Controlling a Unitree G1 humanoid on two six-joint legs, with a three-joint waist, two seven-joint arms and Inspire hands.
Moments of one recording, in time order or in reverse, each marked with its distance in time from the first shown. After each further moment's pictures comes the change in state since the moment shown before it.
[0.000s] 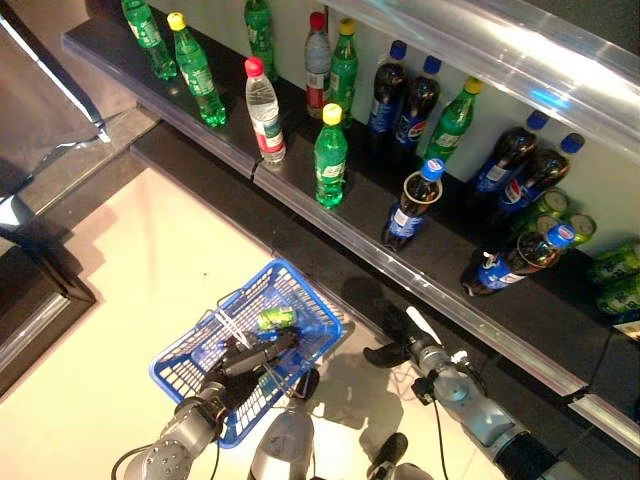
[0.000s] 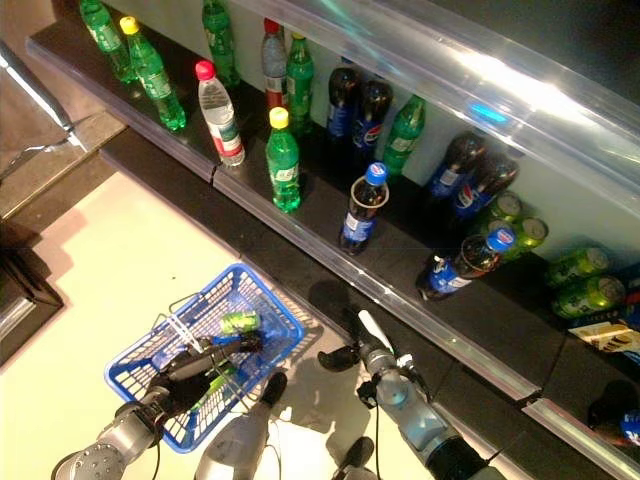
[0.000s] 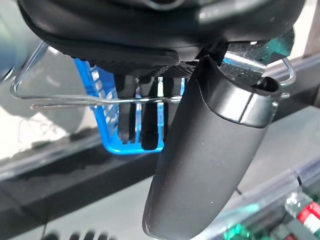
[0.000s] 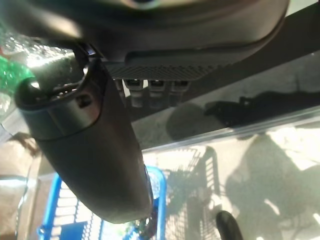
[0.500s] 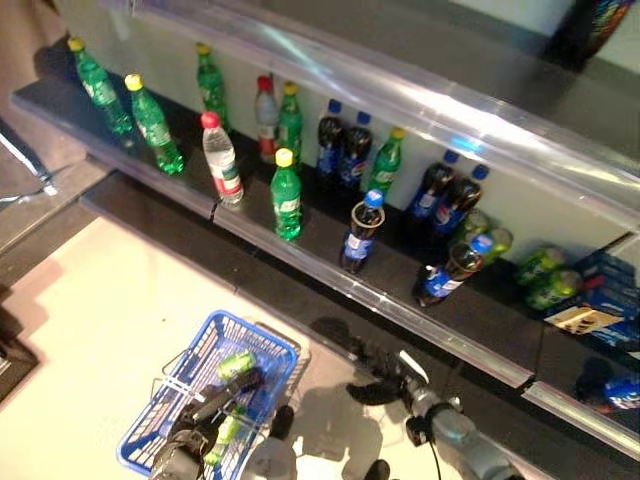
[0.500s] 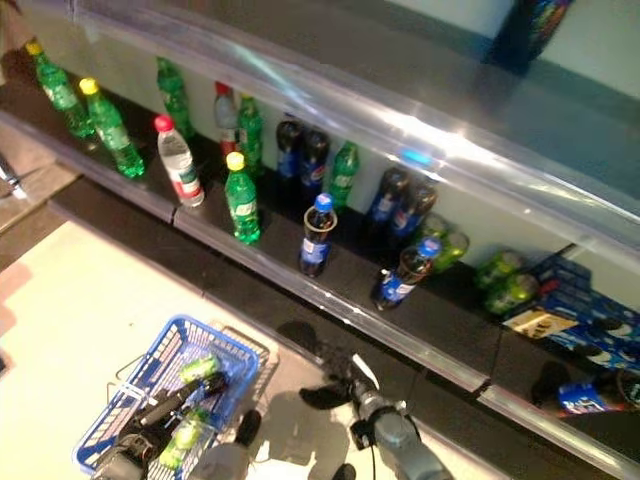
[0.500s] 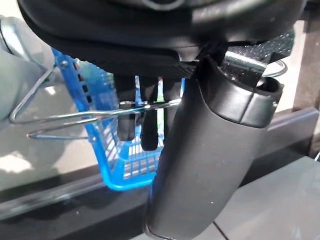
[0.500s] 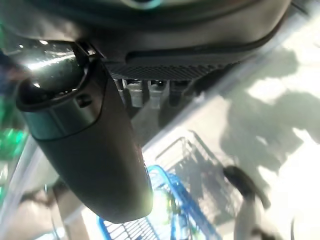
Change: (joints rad) left arm -0.050 -0.112 0.089 0.633 0.049 -0.263 -0.032; right arm 0.203 0.165 -0.063 0.241 0.256 -0.122 0.209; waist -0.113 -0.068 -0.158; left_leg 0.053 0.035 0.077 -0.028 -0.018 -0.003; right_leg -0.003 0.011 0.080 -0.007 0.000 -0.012
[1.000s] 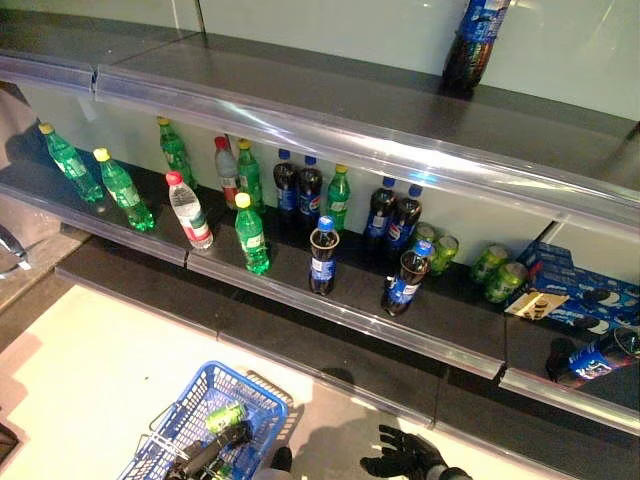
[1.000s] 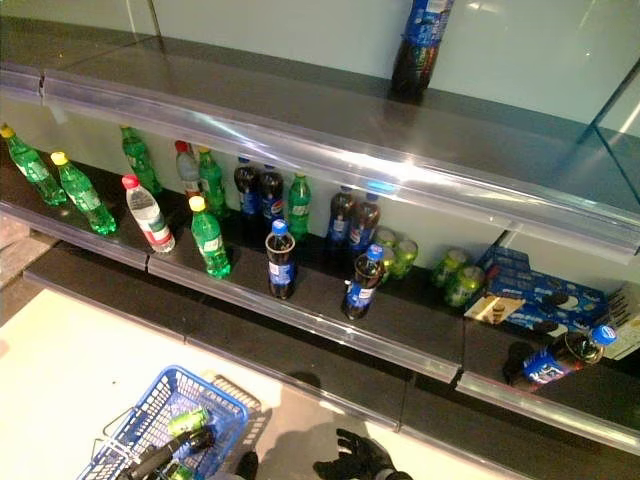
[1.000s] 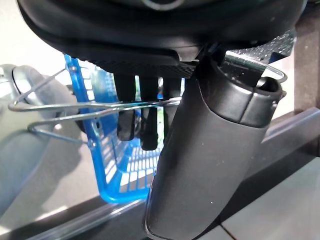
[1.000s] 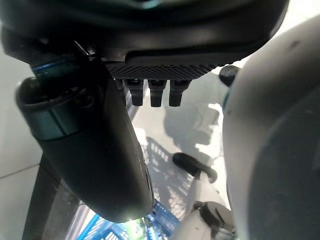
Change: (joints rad) left arm 0.012 -0.040 0.002 0.233 0.062 -0.056 -0.036; right arm 0.026 0.070 -0.078 0.399 0.039 -0.015 0.091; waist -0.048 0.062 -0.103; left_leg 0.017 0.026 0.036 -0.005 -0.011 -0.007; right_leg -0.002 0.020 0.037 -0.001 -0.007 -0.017
